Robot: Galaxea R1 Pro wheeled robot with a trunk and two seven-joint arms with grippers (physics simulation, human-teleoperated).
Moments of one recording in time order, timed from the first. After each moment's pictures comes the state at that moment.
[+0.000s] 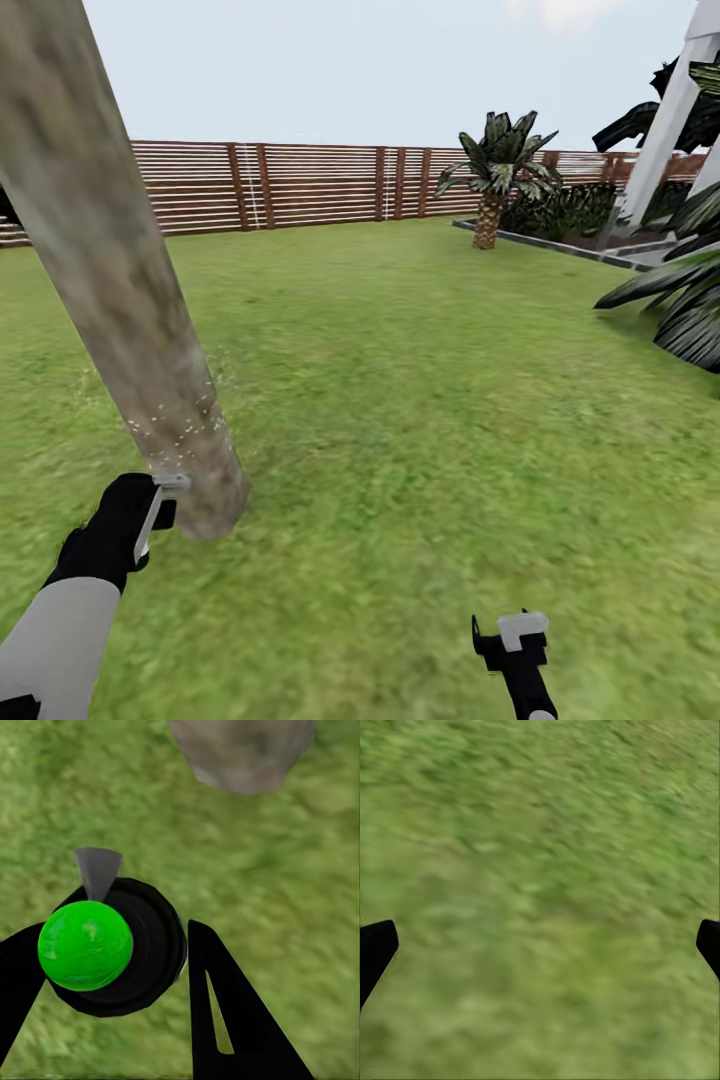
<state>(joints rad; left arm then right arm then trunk) -0.74 0.16 0.21 -0.89 -0.20 0.98 0.10 -0.51 -0.03 0.35 -0.05 -0.05 -0.62 -0.31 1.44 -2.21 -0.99</state>
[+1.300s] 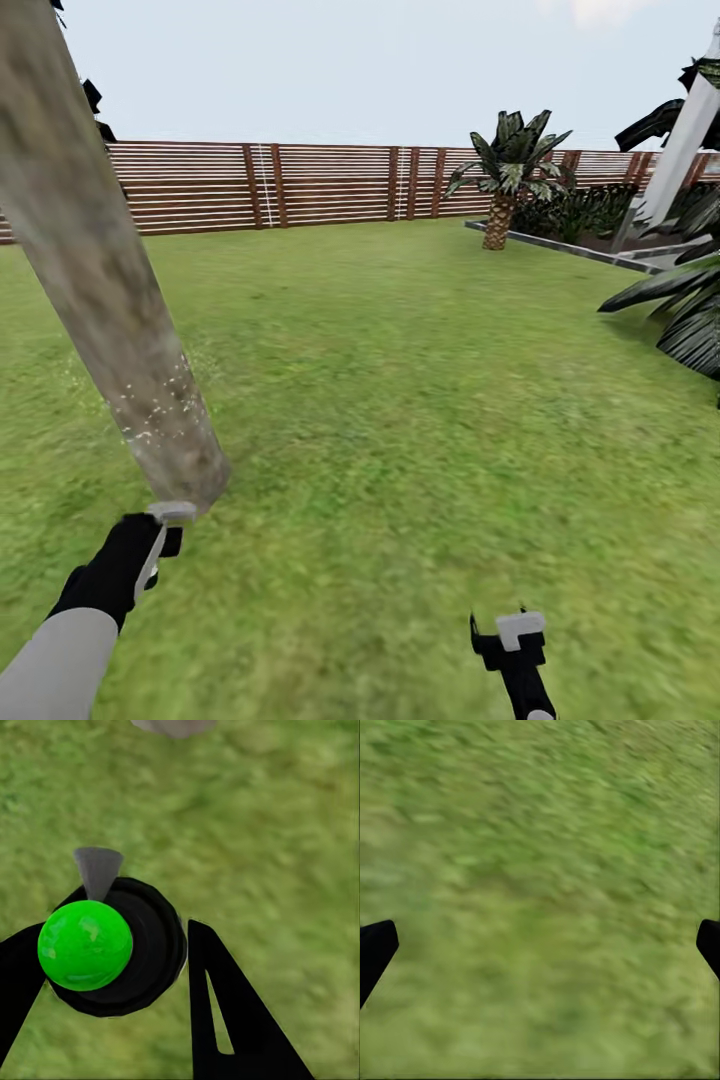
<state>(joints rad) -0.67 0.15 0.21 -0.76 -0.18 0.74 0.09 -0.51 -0.03 0.35 -0.05 -0.05 -0.62 -0.30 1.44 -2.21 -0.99</state>
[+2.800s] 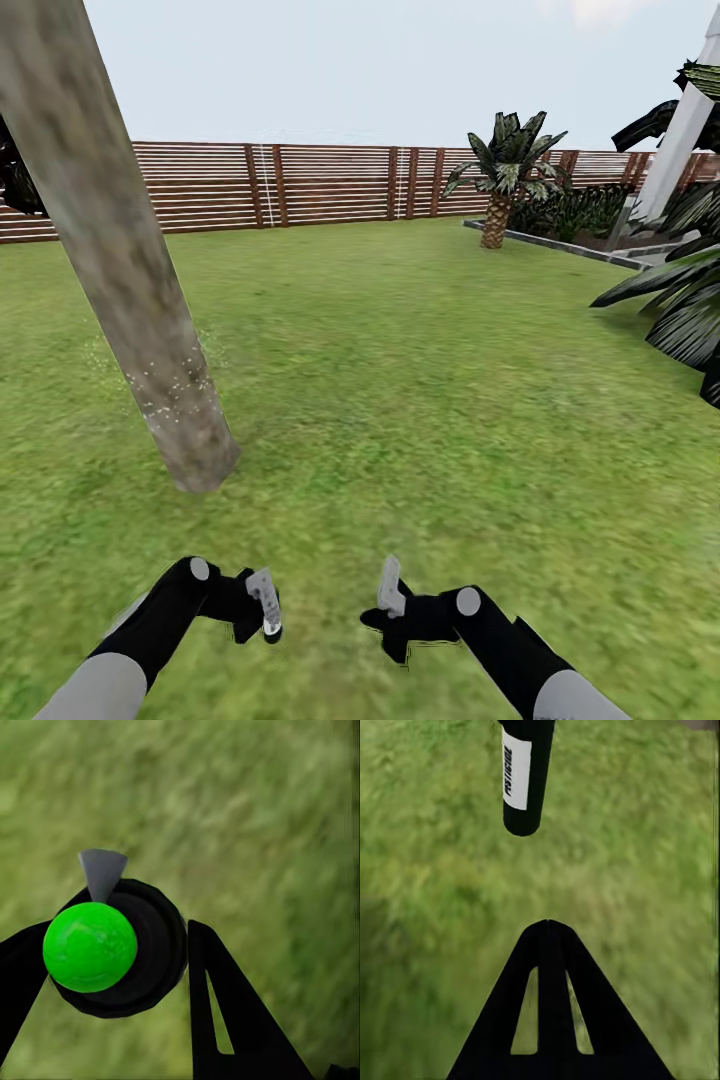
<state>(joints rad) -0.56 0.08 -0.03 -0.71 -0.80 0.12 -0.99 -0.55 -0.01 0.47 -0.65 0.29 -0.15 0.80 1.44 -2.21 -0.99</state>
